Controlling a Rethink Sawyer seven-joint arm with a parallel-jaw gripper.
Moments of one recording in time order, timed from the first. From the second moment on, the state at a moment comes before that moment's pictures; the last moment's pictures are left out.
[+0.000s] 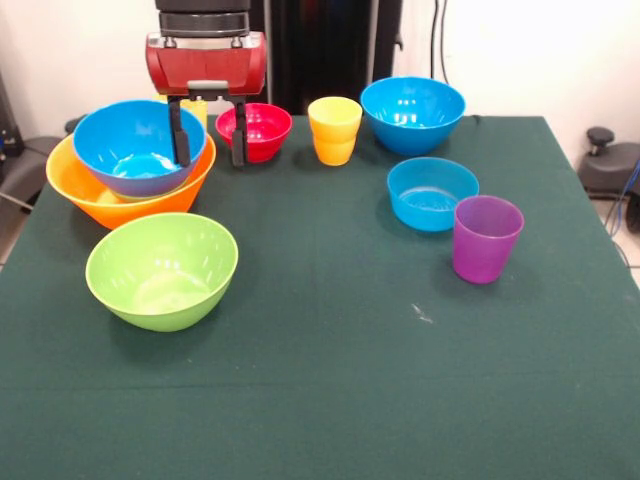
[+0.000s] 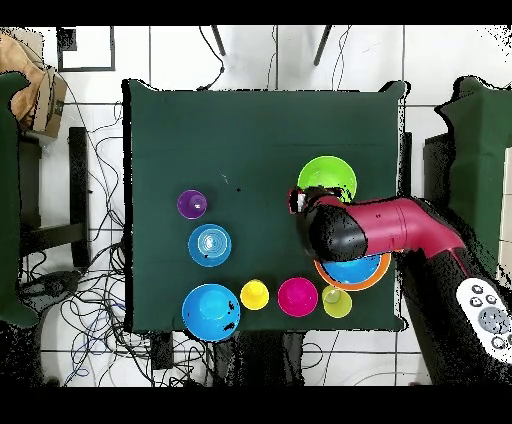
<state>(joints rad) -0.88 -0.81 0.67 1.84 -0.70 0.50 1.89</state>
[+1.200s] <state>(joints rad) -0.82 -0.75 0.67 1.69 -0.70 0.57 1.89</state>
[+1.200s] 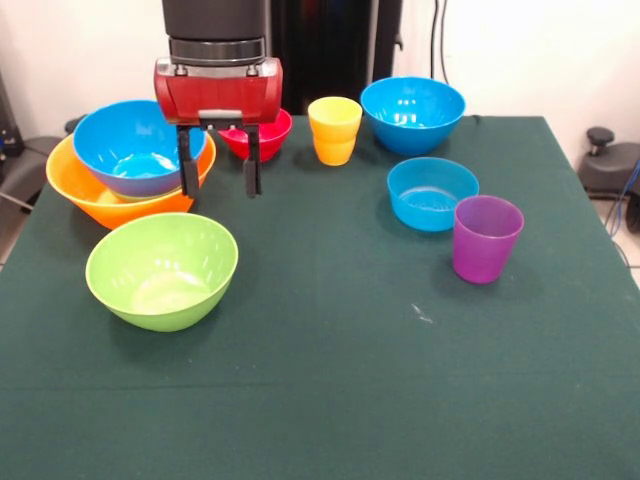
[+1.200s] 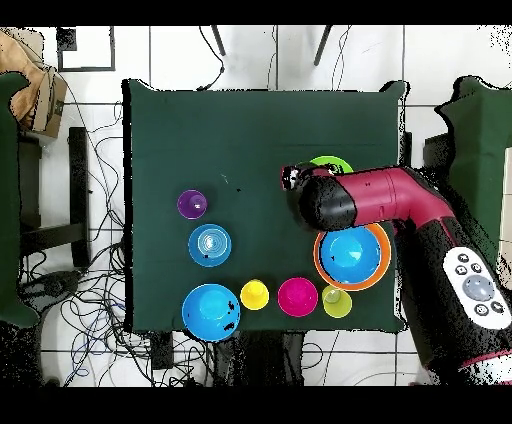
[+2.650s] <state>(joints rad) -0.71 -0.70 0.61 1.63 -0.70 0.57 1.89</state>
